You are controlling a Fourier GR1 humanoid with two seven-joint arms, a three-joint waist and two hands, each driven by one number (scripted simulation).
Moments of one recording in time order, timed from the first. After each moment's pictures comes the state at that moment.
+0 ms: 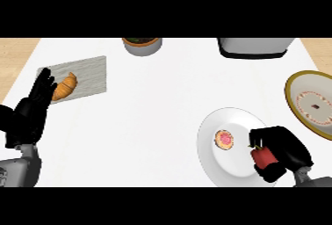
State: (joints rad) left arm -0.16 0.26 0.14 -1.53 -0.02 0.06 0.13; right arm -0.04 -0.47 0.26 -1.45 0.90 0.14 -0.03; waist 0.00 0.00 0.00
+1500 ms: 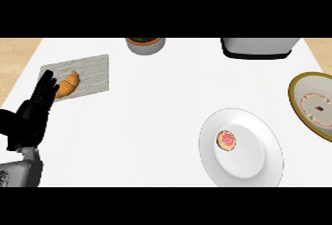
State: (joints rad) left arm -0.14 0.24 0.14 -1.55 -0.04 0.03 0.12; right arm -0.26 -0.68 -0.37 -1.33 0.44 0.18 -0.26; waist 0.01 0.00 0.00
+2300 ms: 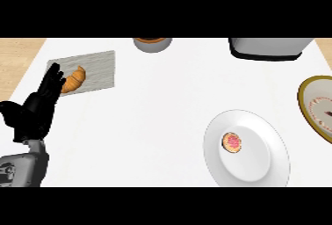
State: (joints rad) left arm -0.20 0.23 0.13 -1.54 -0.04 0.02 0.14; right arm -0.61 -0.77 -0.30 -0.49 0.67 0.02 -0.48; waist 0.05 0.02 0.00
